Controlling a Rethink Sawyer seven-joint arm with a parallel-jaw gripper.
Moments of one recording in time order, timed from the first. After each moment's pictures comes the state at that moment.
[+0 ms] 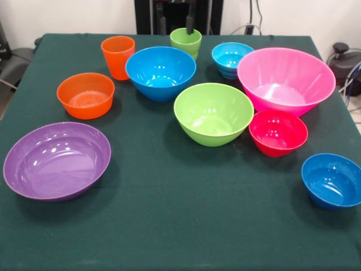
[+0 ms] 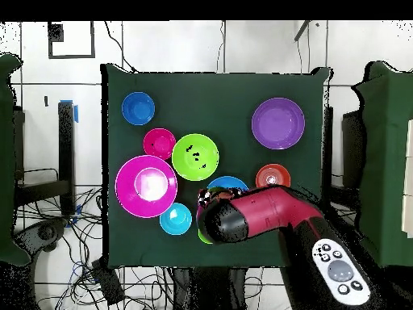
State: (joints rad) arm -0.70 -0.89 0.54 2.03 -0.65 0.49 2.00
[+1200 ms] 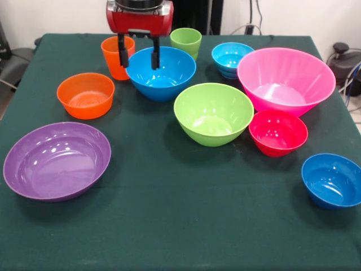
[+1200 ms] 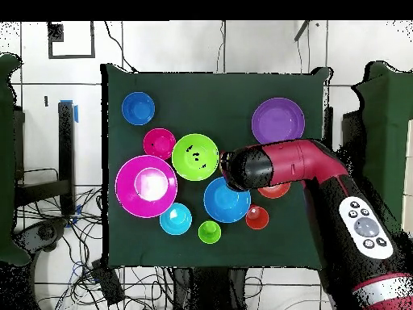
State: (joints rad) arm -0.74 -0.72 0.58 1.69 -0.66 0.75 2.00
